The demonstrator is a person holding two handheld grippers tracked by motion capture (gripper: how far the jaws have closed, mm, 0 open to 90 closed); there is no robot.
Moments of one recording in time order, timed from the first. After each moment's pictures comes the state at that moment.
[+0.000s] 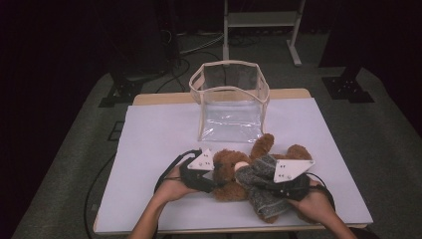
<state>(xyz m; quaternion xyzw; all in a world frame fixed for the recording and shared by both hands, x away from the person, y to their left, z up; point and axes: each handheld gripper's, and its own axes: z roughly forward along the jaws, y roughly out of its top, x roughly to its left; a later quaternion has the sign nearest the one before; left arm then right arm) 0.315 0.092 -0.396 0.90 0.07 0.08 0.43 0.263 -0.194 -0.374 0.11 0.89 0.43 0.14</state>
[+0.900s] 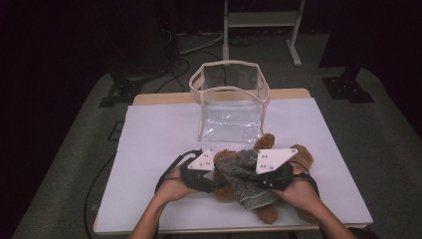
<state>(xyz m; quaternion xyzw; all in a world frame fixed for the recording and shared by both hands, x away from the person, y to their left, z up) 0.314 0.091 -0.396 0.89 0.07 0.08 0.43 0.277 -0.153 -0.344 0.07 0.89 0.44 0.15</state>
